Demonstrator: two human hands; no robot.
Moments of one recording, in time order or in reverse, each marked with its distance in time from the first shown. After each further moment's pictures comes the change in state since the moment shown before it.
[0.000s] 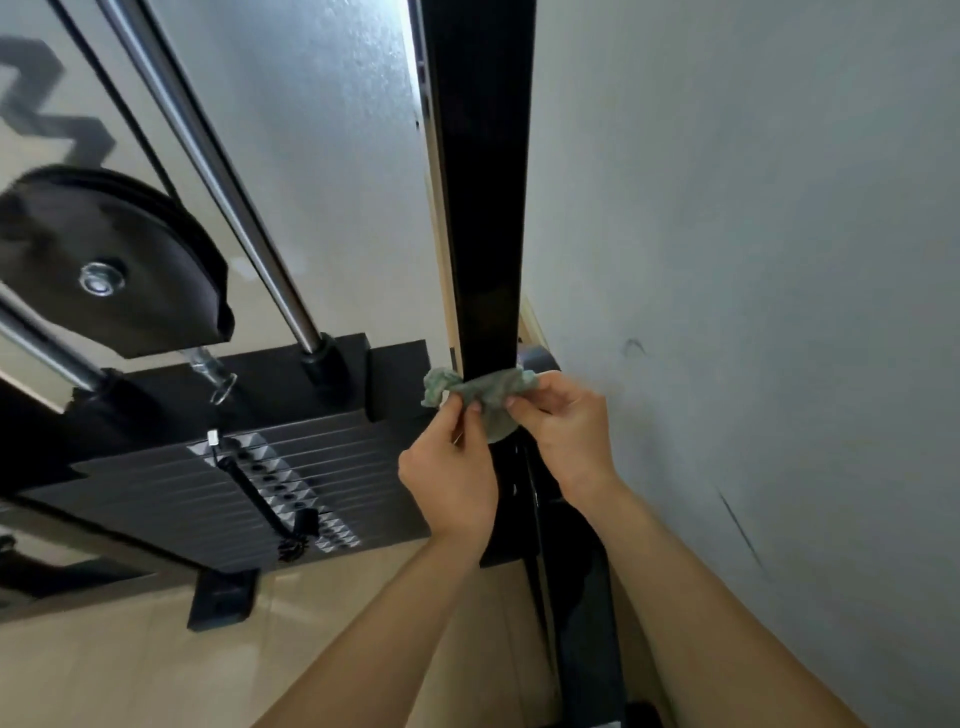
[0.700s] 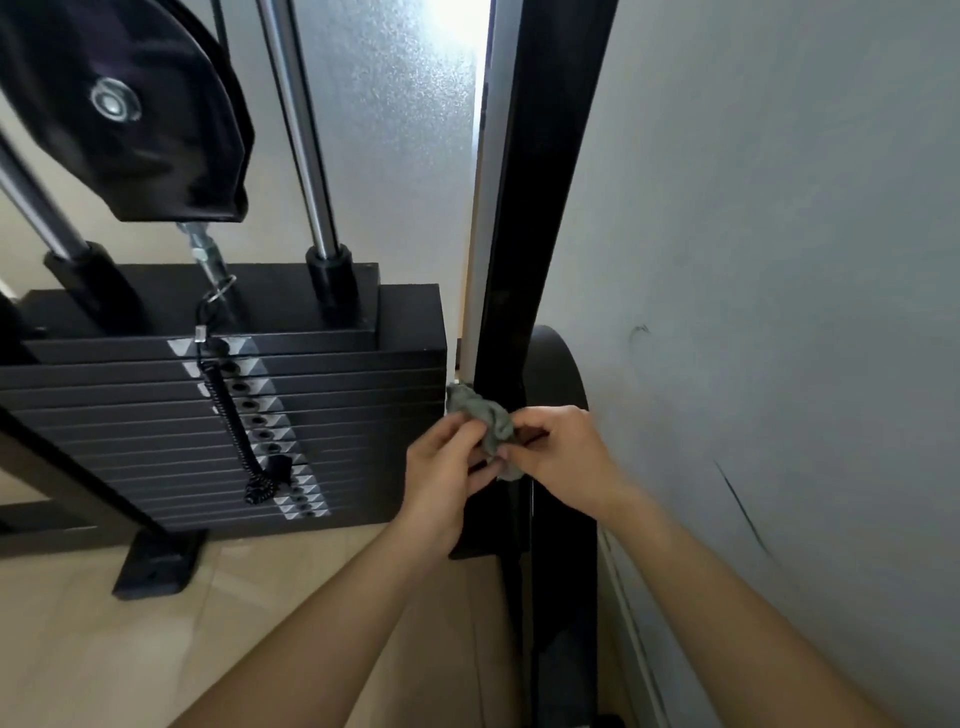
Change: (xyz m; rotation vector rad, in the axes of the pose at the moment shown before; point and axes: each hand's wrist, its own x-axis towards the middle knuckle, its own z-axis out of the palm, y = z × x) left_hand -0.024 -0.069 -0.008 -0.833 -0.463 -0.667; right_hand -0.025 0.053 -0.027 -0.694 -0.387 -0.124
